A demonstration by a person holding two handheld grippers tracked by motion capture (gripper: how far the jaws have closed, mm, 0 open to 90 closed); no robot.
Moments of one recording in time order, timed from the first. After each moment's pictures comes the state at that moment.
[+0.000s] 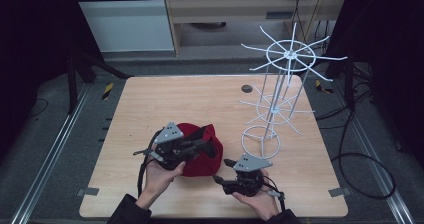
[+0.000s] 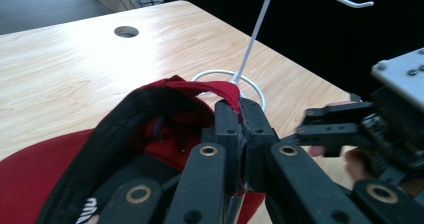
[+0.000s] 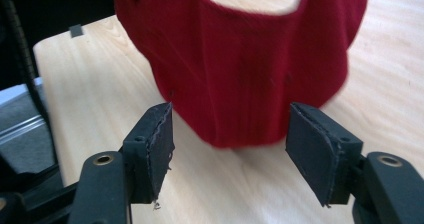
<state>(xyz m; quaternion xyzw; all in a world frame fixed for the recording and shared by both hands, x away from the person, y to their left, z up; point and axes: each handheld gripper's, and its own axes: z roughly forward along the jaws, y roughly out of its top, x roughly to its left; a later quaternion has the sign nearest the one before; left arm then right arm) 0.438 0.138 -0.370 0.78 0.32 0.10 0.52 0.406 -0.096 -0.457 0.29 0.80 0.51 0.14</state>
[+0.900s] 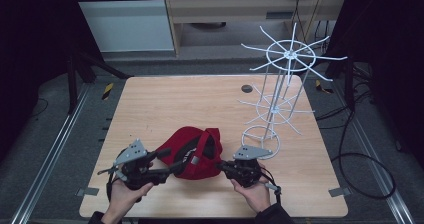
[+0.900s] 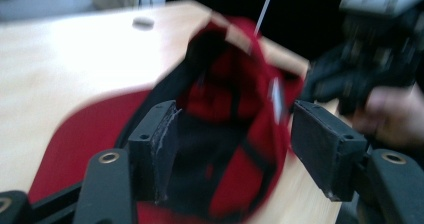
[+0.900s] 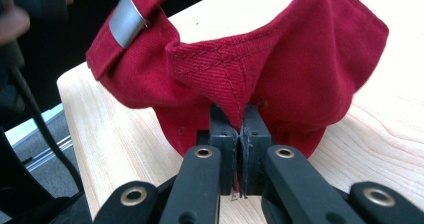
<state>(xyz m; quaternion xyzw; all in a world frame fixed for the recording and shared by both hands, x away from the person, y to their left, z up) 0.399 0.226 -0.411 0.77 0.33 0.10 0.53 0.420 -0.094 -0.442 0.33 0.78 0.53 0.08</state>
